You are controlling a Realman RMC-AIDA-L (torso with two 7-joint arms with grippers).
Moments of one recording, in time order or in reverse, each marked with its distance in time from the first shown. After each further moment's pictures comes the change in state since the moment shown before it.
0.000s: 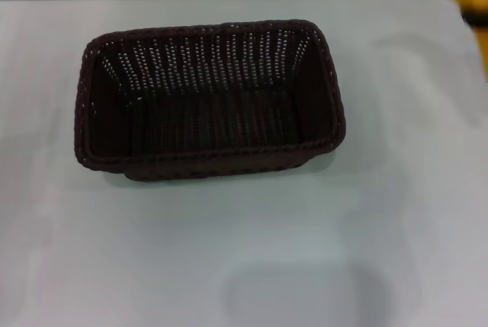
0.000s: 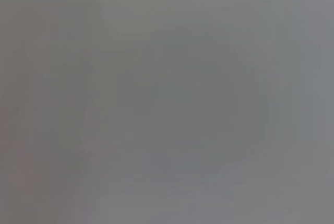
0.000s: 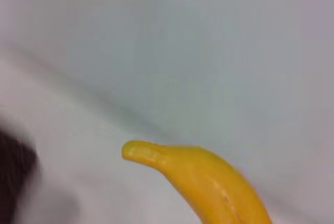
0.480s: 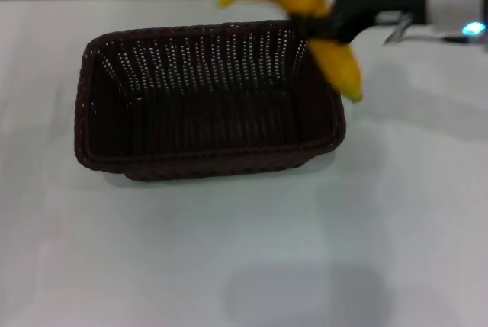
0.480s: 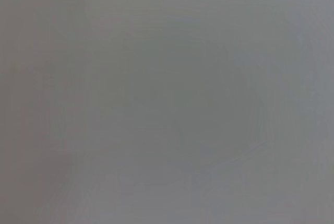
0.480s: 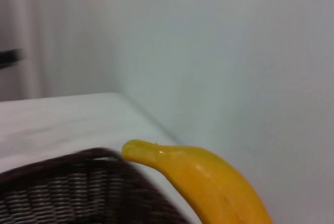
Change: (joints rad) left arm -0.024 -0.002 0.001 0.000 0.003 0.000 -0.001; right arm 0.175 0.002 -0.150 0.346 0.664 -0.095 -0.651
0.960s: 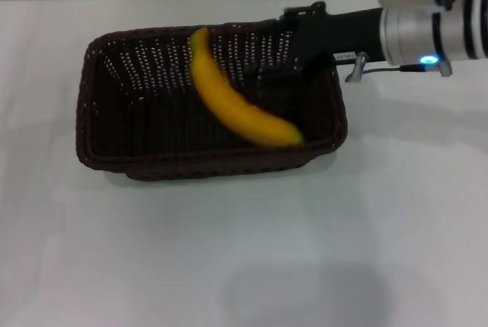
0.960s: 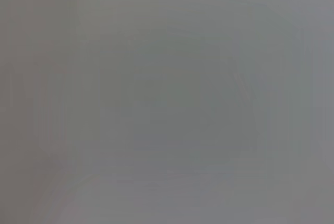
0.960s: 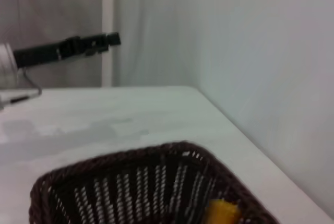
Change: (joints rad) left arm -0.014 -0.002 0.002 -0.004 0.001 0.003 0.000; right arm 0.058 0.001 -0.111 0.117 0.099 0.005 -0.101
